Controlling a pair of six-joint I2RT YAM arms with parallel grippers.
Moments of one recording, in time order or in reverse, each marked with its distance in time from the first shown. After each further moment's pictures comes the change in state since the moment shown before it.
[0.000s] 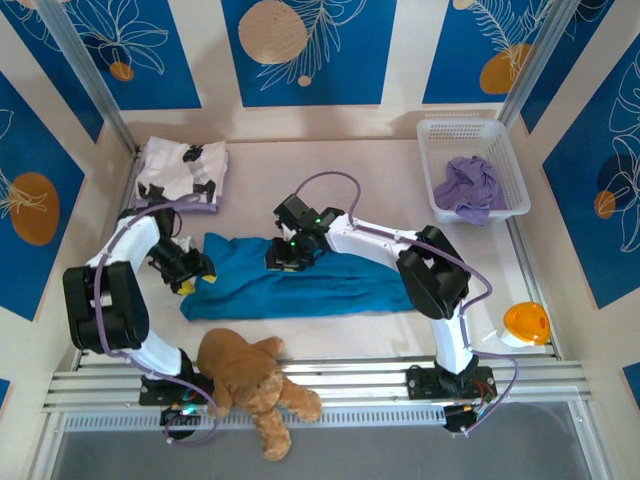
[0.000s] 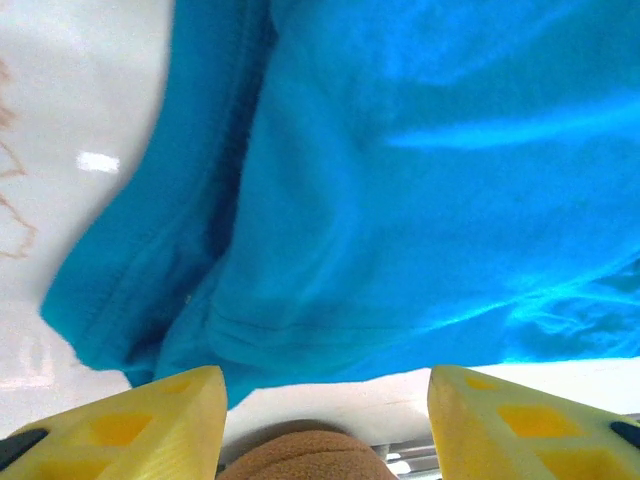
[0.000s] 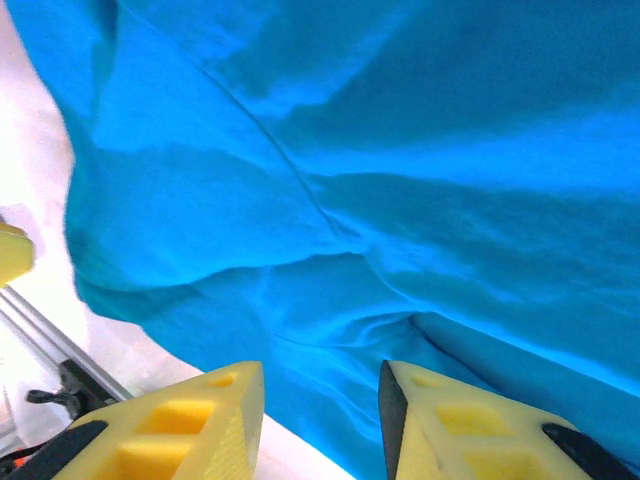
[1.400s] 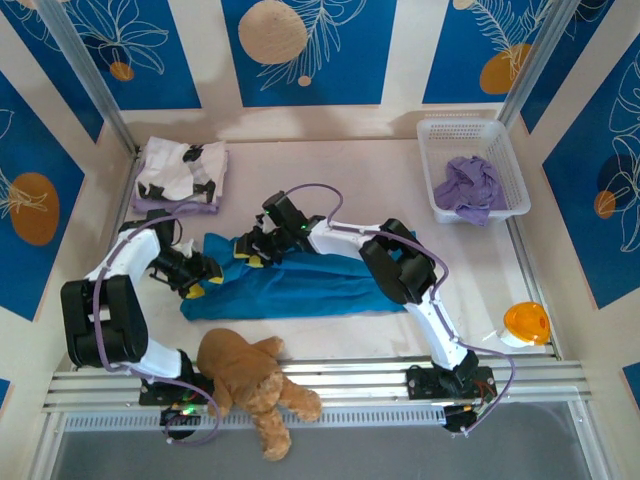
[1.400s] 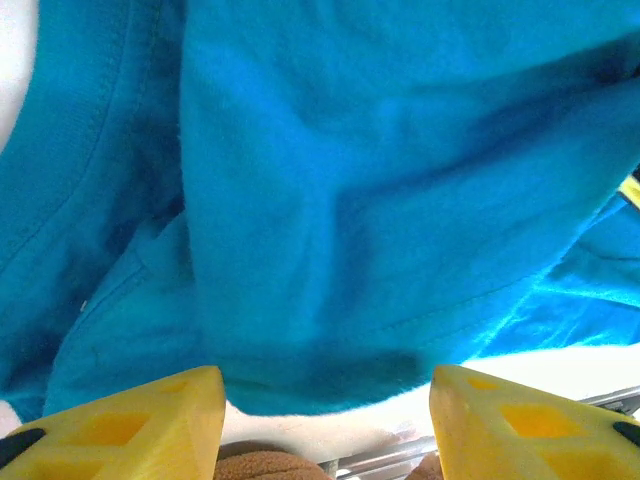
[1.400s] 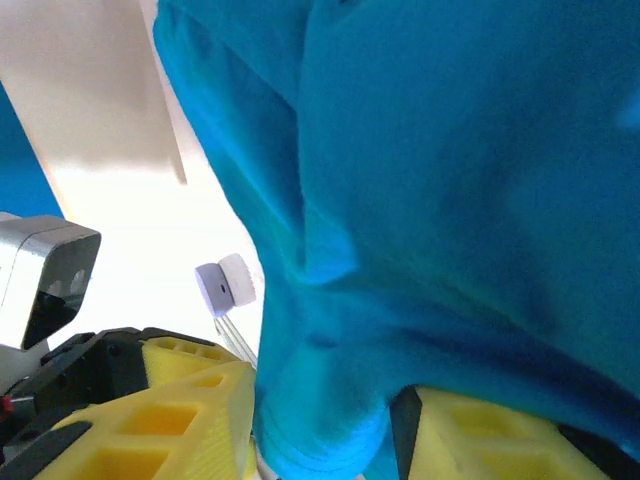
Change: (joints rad) left arm -0.001 -0.070 -0.103 0.108 0.110 -0.043; right arm -0.022 0.264 0.099 0.497 -0.297 0.385
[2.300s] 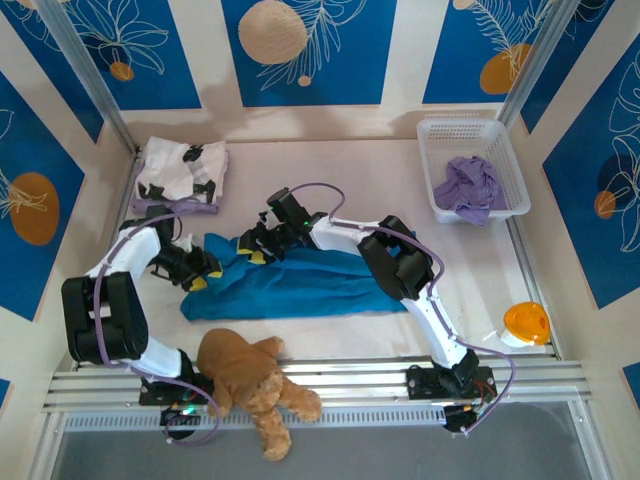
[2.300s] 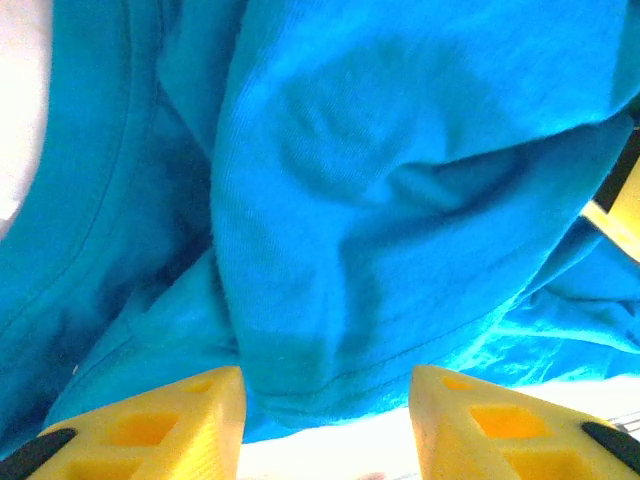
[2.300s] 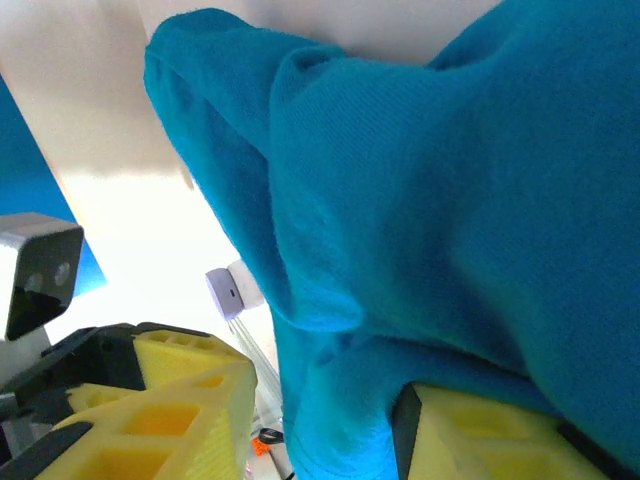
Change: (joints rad) left arm -0.002 0.009 0.003 0.066 0.008 -0.045; right arm -0.033 0.040 0.031 0.007 -0.056 0.014
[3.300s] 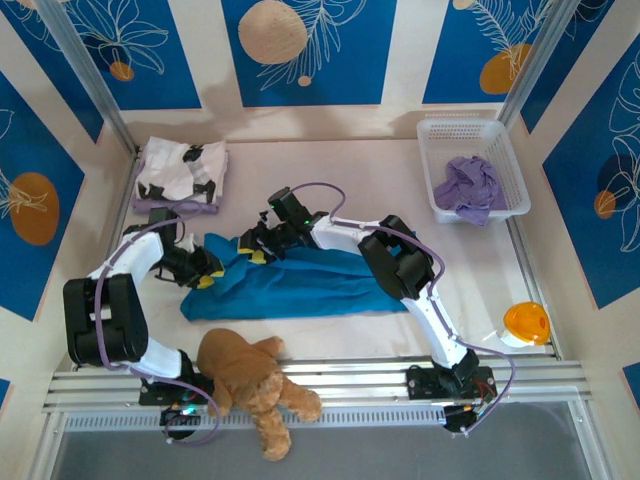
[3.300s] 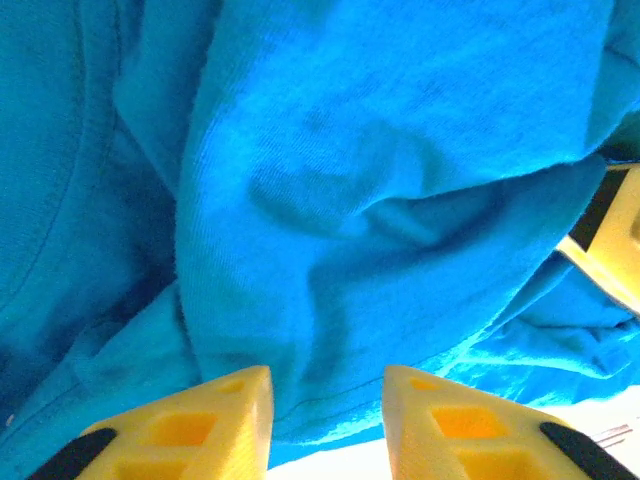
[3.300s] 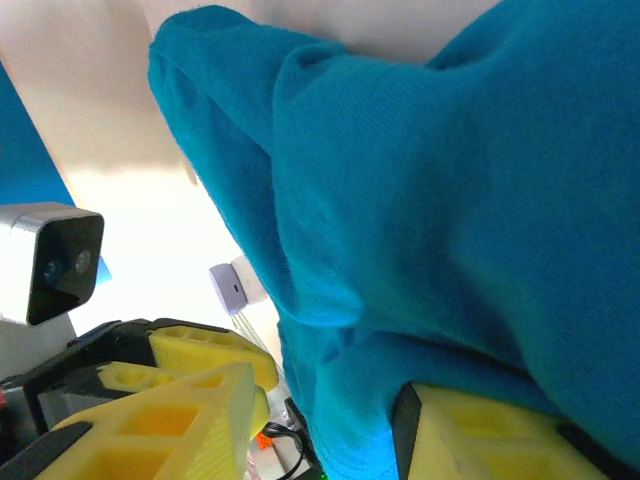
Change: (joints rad) left arm -0.023 -0.009 -0.047 0.114 0.036 -0.092; right arm -0.007 0.000 0.000 0.000 -0.018 0.000
